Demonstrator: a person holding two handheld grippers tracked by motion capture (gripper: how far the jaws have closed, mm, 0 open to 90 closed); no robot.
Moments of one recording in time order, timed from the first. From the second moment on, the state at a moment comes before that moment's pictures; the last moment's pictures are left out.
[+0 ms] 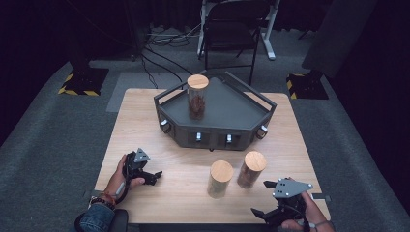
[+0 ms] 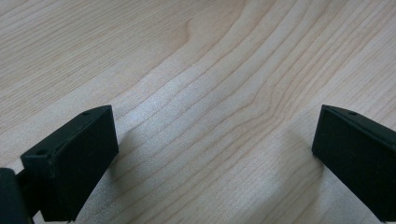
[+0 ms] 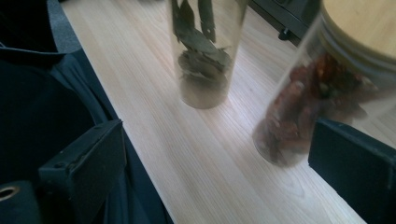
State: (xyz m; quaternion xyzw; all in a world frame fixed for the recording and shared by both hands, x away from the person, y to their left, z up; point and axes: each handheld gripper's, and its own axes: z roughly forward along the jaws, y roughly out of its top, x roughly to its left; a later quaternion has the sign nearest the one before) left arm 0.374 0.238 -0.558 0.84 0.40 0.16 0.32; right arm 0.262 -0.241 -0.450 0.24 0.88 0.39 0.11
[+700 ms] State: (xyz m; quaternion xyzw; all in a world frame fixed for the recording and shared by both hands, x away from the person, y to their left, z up) left arm 0.374 0.237 -0.558 0.84 0.40 0.16 0.33; right arm 0.275 -0.193 -0.428 0.20 0.90 0.37 0.11
